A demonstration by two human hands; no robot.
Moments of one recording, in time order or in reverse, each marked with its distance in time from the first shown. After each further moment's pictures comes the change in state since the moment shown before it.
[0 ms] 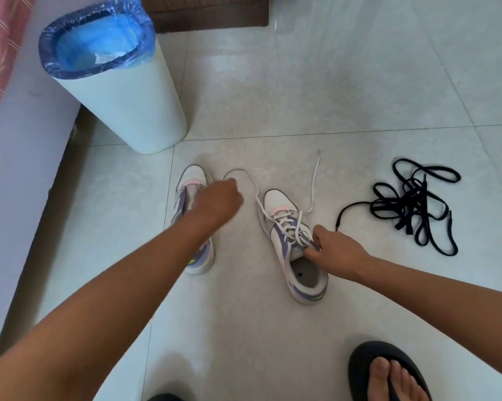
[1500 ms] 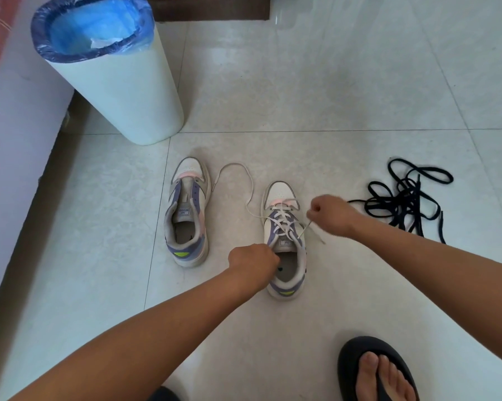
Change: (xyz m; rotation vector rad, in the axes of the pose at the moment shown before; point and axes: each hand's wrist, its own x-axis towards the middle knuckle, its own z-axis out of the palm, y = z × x) left_hand -0.076 0.057 0.067 0.456 -0.396 0.283; right_hand 0.036 -0.006 -0.045 0.040 -0.019 0.071
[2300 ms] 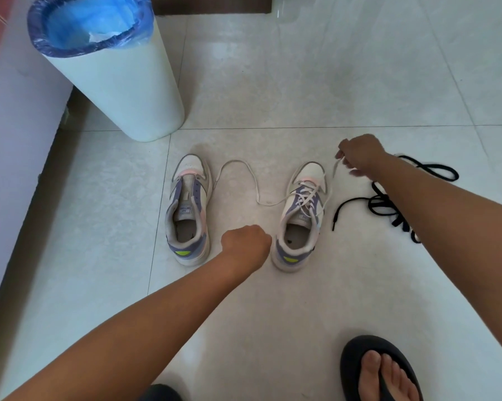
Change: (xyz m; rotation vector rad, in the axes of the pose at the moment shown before) left_hand 0.016 -0.022 -0.005 -0.051 0.133 -0.077; right_hand 0.056 0.014 -0.075 0.537 0.335 0.200
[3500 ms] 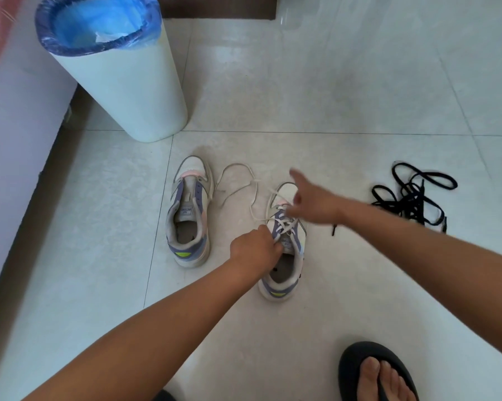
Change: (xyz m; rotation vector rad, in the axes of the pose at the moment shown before) left_hand 0.008 0.010 0.013 -0.461 0.134 -0.185; right_hand -0.074 -0.006 0.061 -0.358 -0.494 -0.339
